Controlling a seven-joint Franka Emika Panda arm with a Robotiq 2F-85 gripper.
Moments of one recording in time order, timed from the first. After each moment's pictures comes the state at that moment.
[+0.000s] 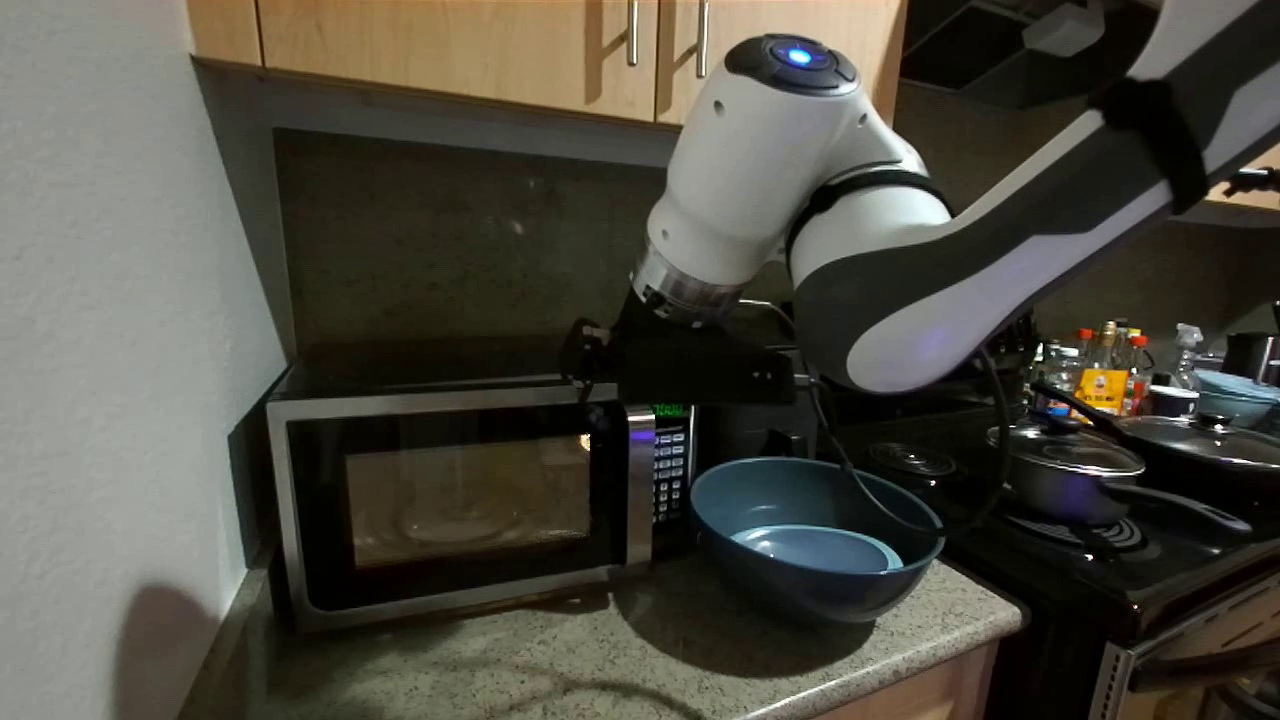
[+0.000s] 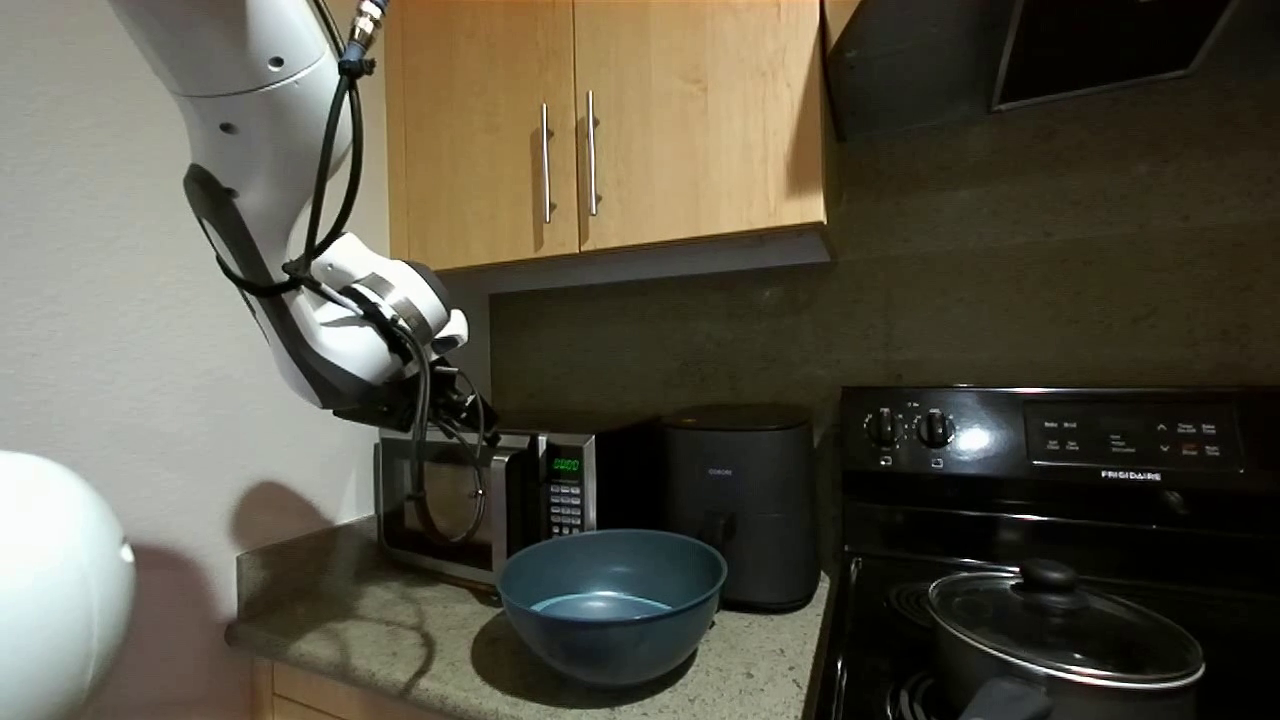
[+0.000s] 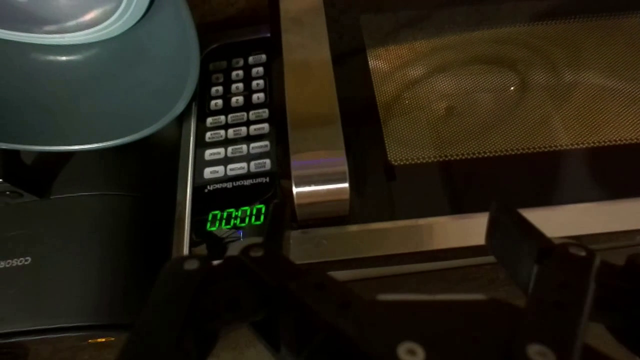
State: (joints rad) arm 0.66 0.12 -0.26 -2.10 -0.95 2.81 1.41
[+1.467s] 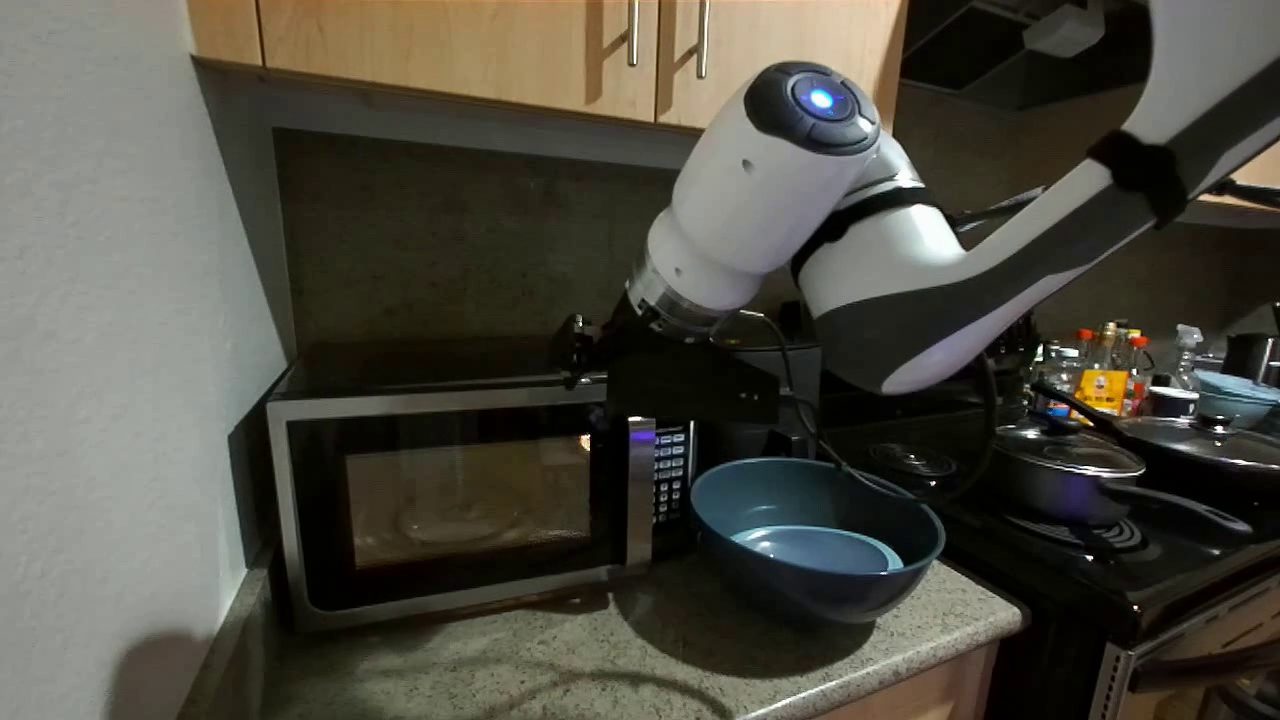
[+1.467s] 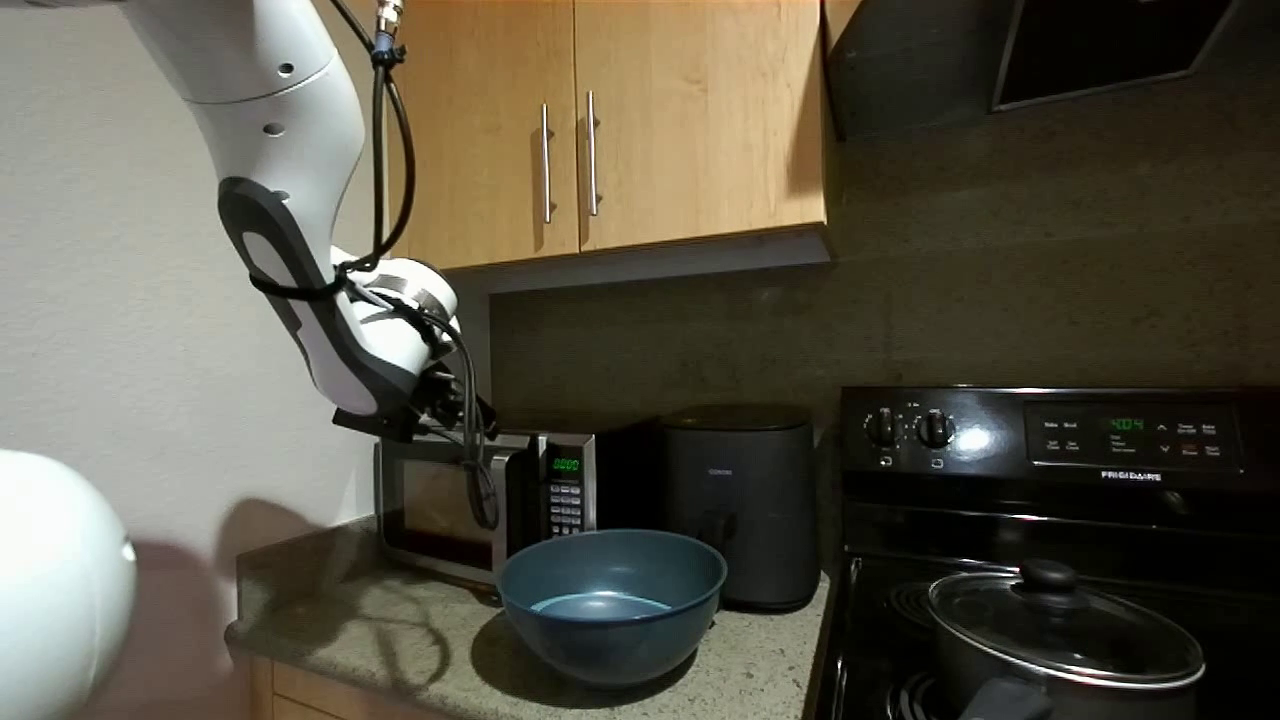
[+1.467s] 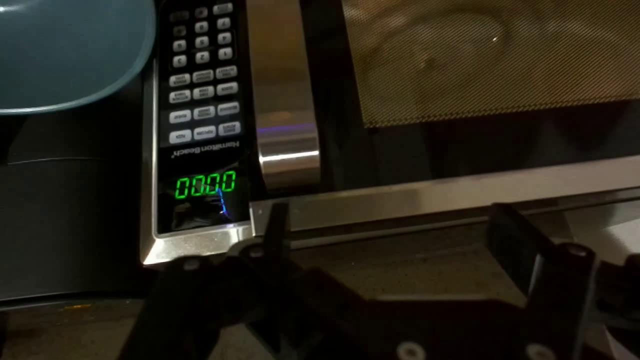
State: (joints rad) arm 0.66 0.14 -0.28 -2.06 -1.32 2.87 1.76
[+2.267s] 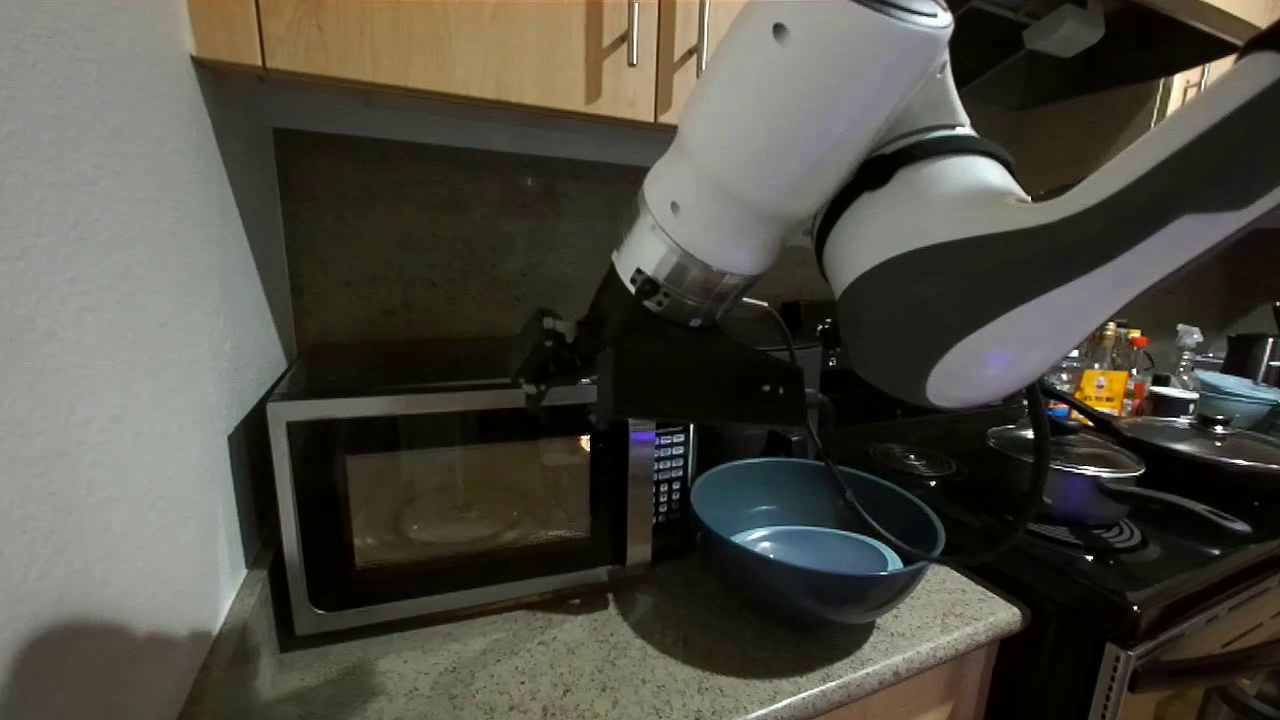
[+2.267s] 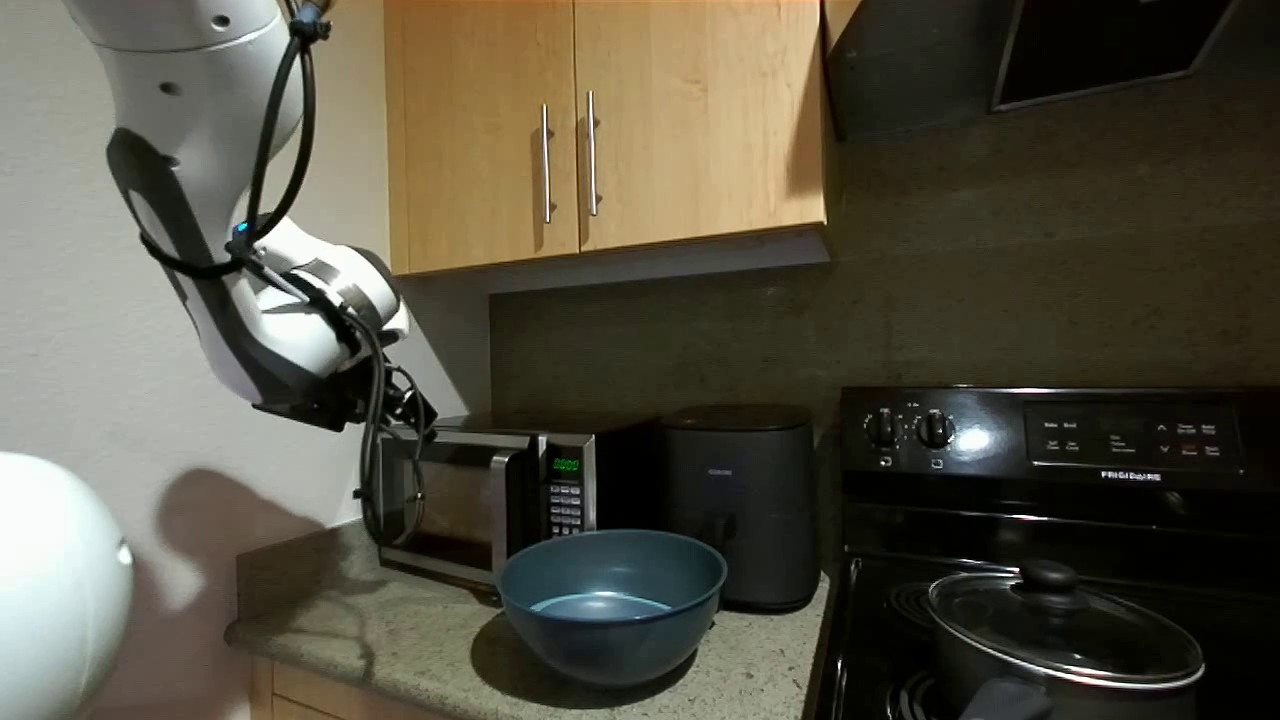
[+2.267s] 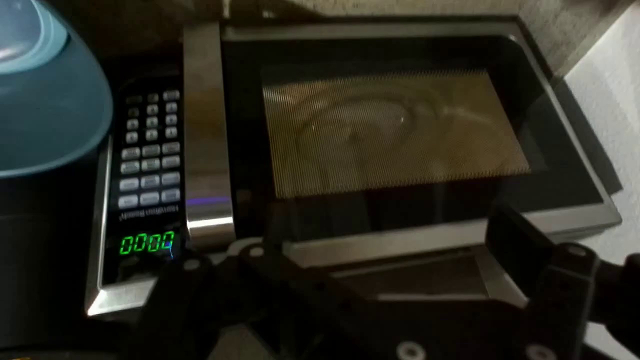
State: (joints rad) arm 0.63 0.02 -0.13 -2.21 -1.01 2.87 1.48
